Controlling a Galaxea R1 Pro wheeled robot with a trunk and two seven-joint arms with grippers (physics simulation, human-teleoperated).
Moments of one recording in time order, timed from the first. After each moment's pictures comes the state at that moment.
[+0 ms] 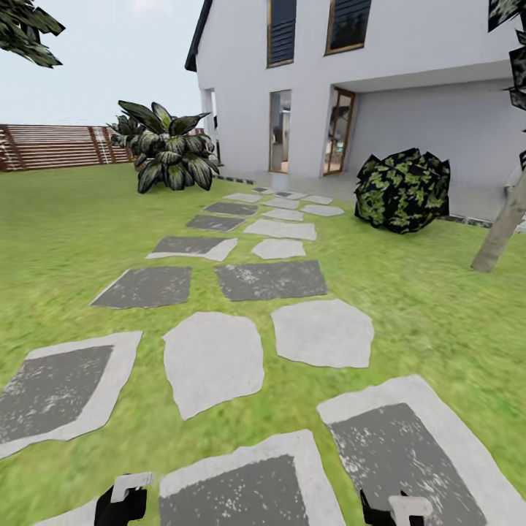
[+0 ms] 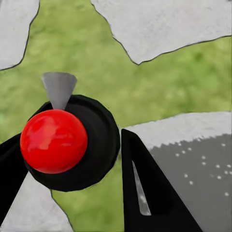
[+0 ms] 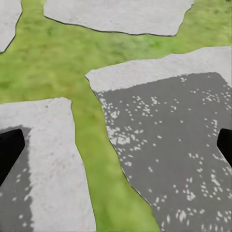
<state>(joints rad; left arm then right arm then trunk) -0.33 0.11 0.08 -0.33 0.01 -0.32 0.04 -0.27 -0.08 0.01 -0.28 -0.03 -0.62 -0.03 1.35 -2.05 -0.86</state>
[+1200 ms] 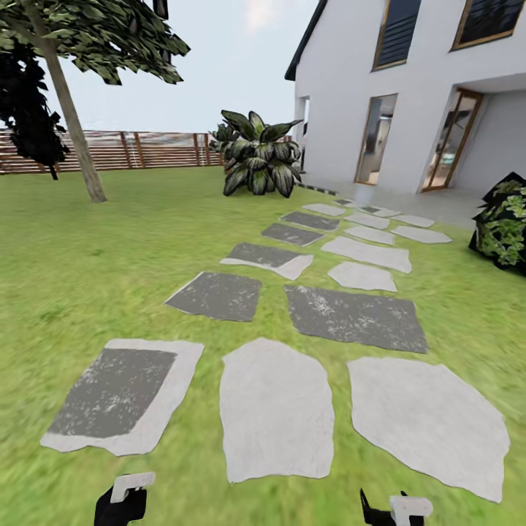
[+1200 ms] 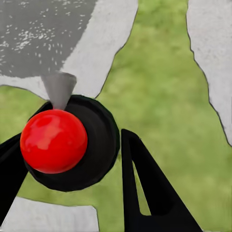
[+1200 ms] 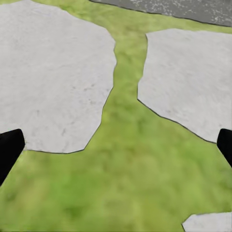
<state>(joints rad) -0.33 0.11 0.08 -0.33 0.01 -0.32 0.04 -0.27 -0.08 0.01 -0.28 -0.03 -0.62 -0.03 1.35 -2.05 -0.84</state>
